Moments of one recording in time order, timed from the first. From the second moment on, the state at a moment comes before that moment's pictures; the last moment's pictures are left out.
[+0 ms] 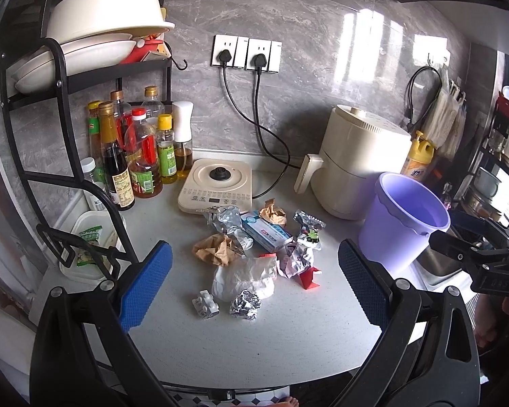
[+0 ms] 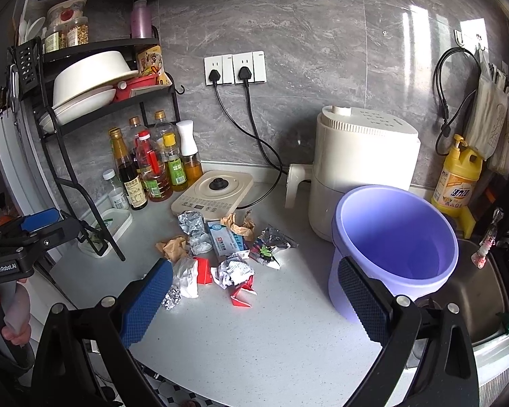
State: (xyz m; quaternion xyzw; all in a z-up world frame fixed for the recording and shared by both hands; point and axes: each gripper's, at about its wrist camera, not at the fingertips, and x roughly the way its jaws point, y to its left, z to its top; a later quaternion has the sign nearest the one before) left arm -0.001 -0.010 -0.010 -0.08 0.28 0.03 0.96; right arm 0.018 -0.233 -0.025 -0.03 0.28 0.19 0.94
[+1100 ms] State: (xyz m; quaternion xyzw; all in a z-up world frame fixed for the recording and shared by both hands) left arm 0.043 0.044 -0.140 -0.15 0.41 0.08 0.90; right arm 0.070 -0.180 -0.114 -0.07 0.38 0.27 0.88
